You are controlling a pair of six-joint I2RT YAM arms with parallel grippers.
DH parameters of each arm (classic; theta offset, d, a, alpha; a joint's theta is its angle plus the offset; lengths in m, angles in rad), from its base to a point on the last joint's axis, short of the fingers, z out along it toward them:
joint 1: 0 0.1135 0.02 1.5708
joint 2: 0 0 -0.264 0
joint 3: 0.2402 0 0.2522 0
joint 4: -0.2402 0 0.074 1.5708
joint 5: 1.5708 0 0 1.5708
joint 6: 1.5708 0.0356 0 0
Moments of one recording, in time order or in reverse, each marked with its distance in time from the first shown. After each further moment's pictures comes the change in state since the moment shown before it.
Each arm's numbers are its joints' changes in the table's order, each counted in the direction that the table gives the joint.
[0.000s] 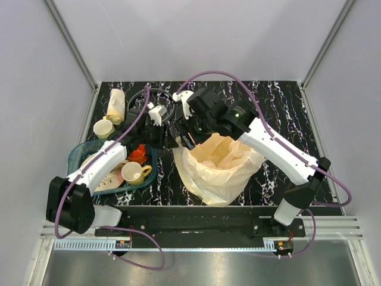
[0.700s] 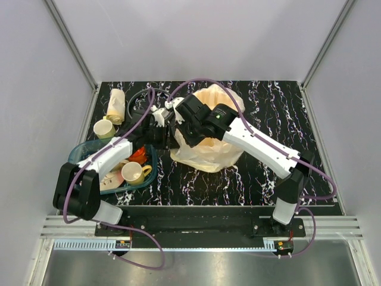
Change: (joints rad) left arm 0.004 -0.103 -0.017 0.088 0.000 -0.043; right arm 0.008 -0.116 -0.051 0.039 0.109 -0.029
